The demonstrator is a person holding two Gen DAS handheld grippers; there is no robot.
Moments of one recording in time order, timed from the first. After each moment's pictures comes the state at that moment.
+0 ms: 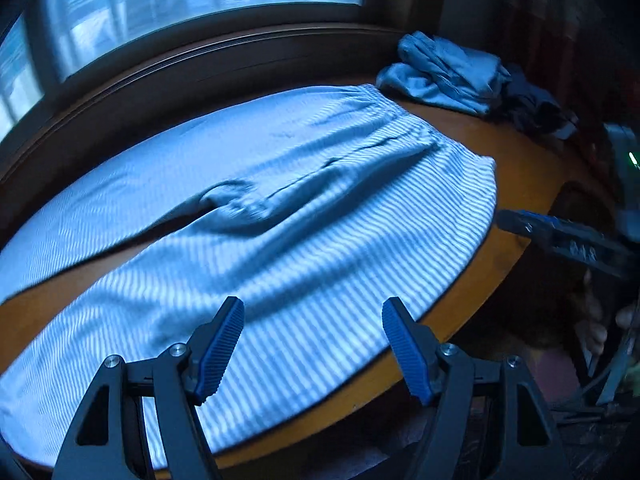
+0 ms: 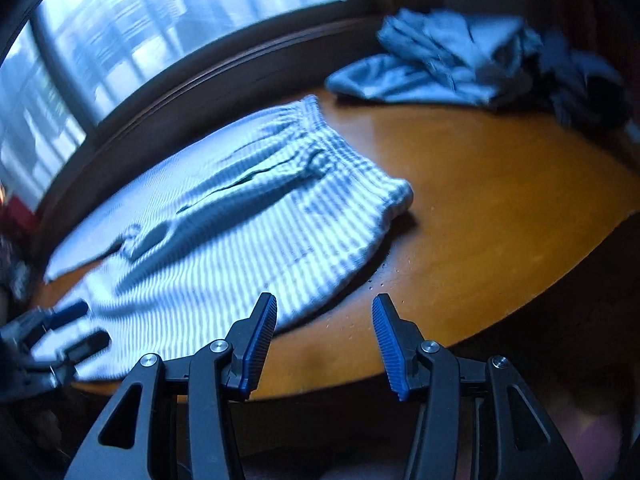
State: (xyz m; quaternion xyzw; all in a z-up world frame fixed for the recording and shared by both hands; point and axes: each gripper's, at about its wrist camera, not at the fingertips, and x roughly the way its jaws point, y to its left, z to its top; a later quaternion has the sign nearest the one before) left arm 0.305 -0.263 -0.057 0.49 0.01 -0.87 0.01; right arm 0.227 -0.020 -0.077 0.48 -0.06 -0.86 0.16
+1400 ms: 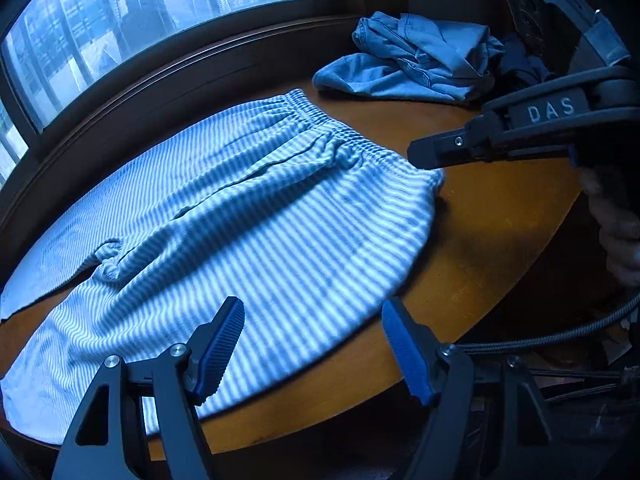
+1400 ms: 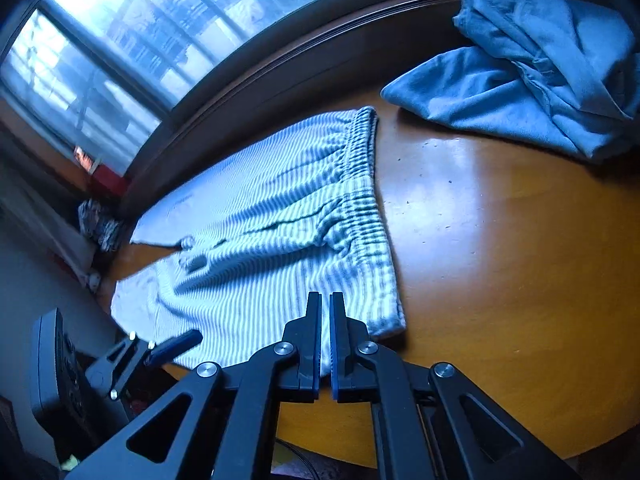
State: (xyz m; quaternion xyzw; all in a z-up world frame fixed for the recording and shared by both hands) left arm 0.236 -0.116 -0.076 0.49 -0.03 -0.87 0.07; right arm 0.115 0.019 -0.063 0.53 -0.06 -0.76 0.39
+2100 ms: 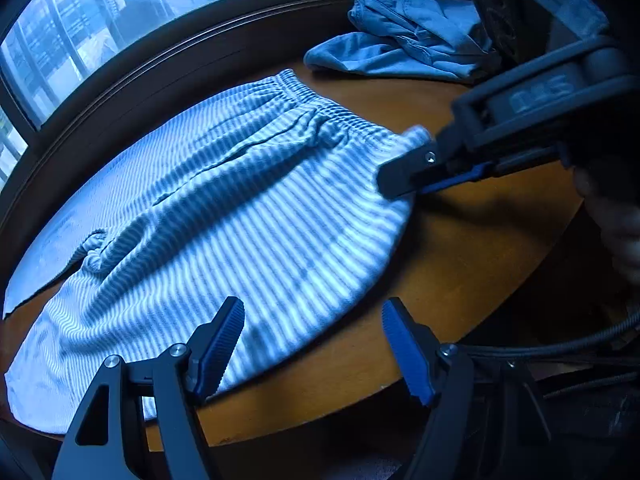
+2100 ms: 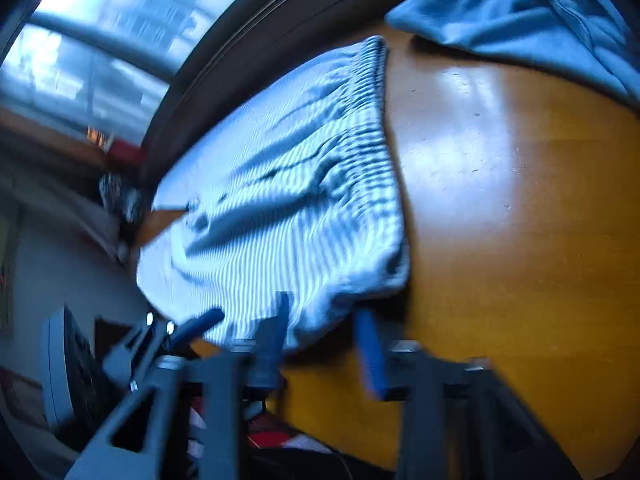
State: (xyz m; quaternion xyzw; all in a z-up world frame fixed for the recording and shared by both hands) left arm 0.225 -0.102 -0.093 0.51 -0.03 -0.85 0.10; right arm 0.093 0.016 -0.107 0.60 -0.08 -0.67 0.42
